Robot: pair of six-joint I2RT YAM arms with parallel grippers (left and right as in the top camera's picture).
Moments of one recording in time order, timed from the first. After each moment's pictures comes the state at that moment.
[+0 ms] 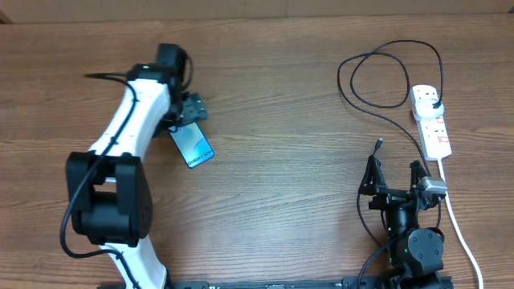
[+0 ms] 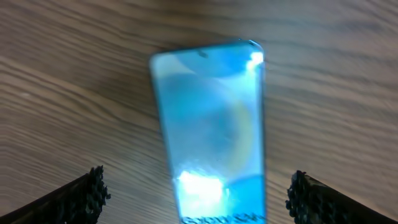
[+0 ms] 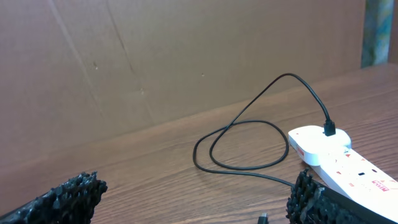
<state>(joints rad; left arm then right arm) -0.10 1.96 1.54 -1.00 -0.11 -0.52 0.22 0.02 0.02 -0.01 0.26 0.28</state>
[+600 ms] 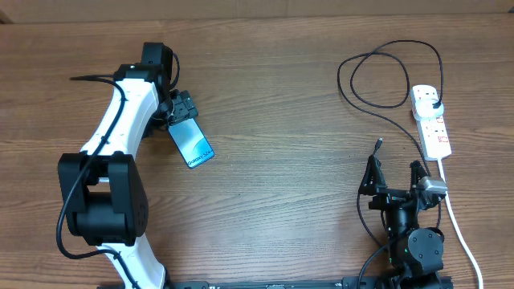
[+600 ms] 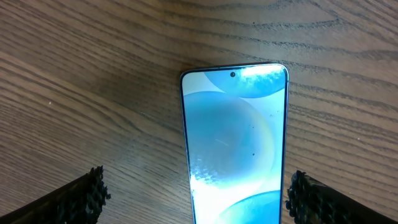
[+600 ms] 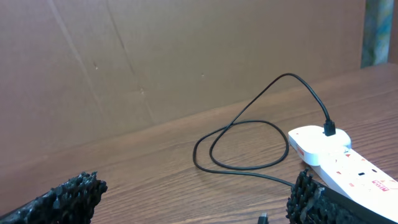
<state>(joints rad) -0.05 1.97 1.54 -0.99 -0.10 -0.51 0.22 0.02 0.02 -0.01 0.26 0.28</state>
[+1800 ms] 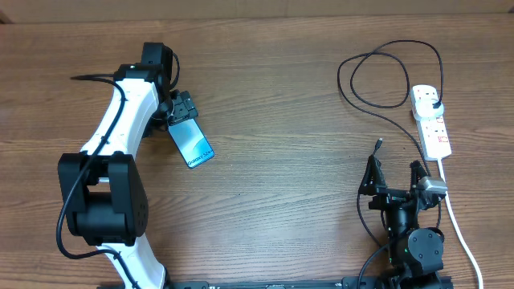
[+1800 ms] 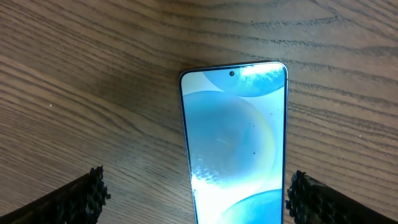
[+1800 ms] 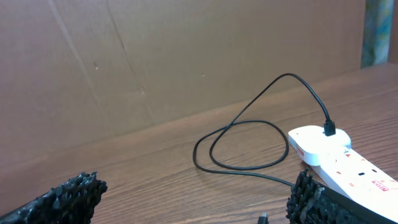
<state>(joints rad) -0.05 1.97 1.54 -0.99 -0.10 -0.49 0.22 0.02 0.02 -0.01 0.26 0.28</state>
